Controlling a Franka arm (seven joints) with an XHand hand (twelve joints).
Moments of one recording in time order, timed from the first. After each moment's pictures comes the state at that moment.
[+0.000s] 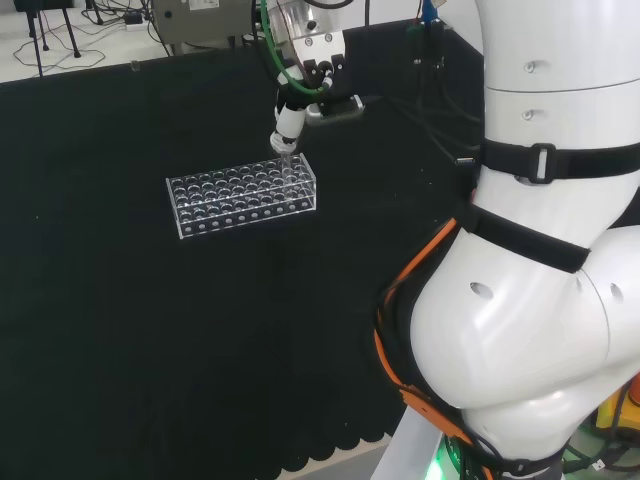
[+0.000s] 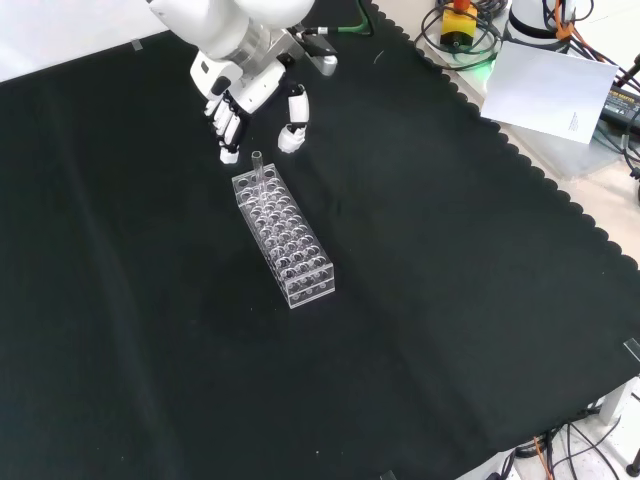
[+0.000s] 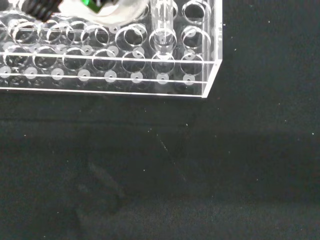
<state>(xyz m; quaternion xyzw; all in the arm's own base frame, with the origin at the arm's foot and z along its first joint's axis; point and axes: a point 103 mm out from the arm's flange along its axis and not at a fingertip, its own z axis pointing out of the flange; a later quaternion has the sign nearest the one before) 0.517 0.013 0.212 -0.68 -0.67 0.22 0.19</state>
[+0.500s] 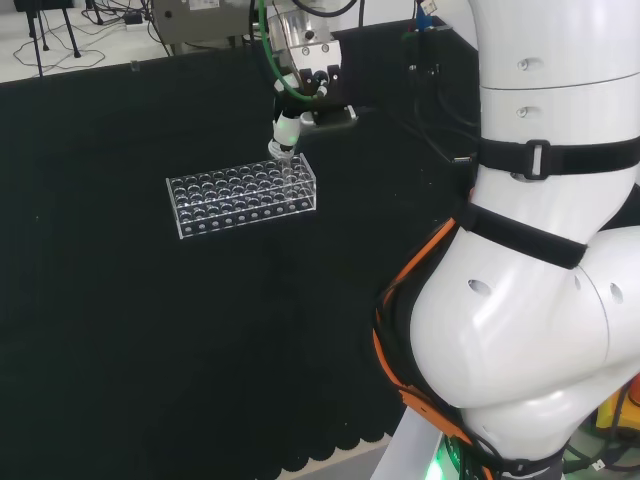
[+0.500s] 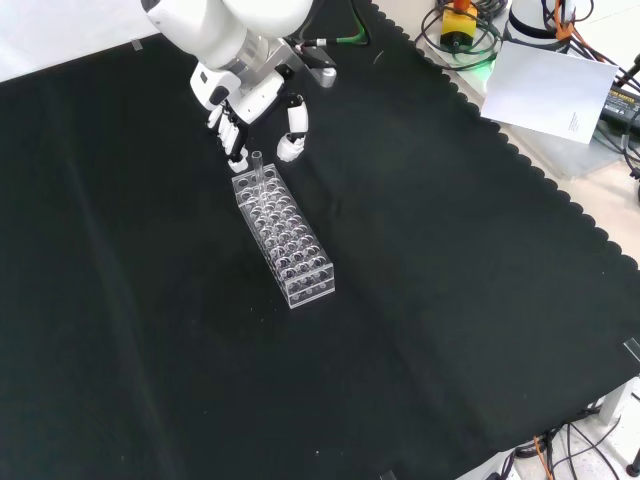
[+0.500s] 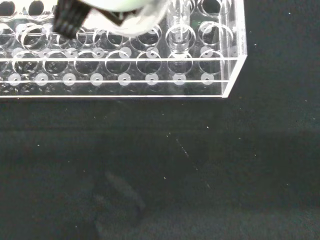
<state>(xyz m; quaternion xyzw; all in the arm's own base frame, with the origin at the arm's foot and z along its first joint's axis) 0.524 0.023 0.198 -0.69 -0.67 0.20 0.21</state>
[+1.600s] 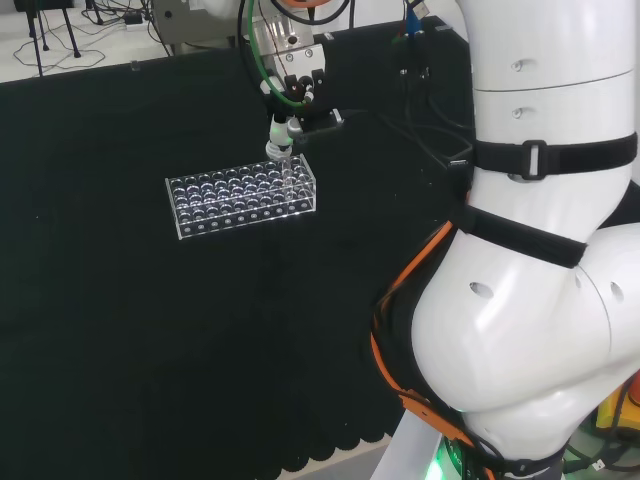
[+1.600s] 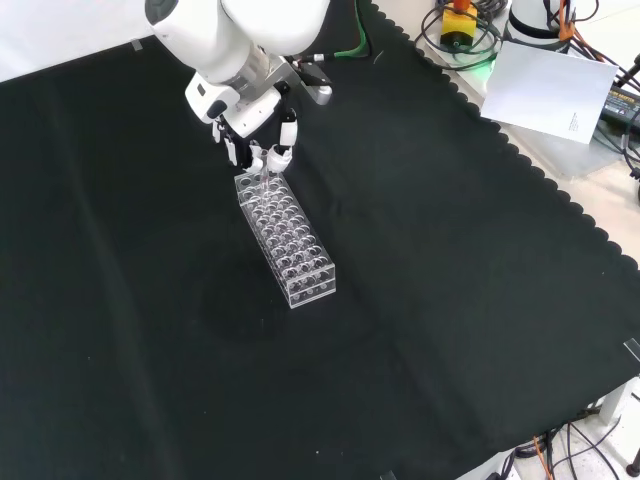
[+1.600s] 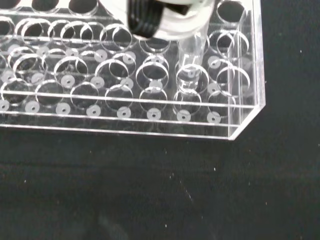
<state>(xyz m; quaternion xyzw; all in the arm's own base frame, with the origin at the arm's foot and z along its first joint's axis) 0.543 0.036 0.188 -0.69 -0.68 0.20 0.15</state>
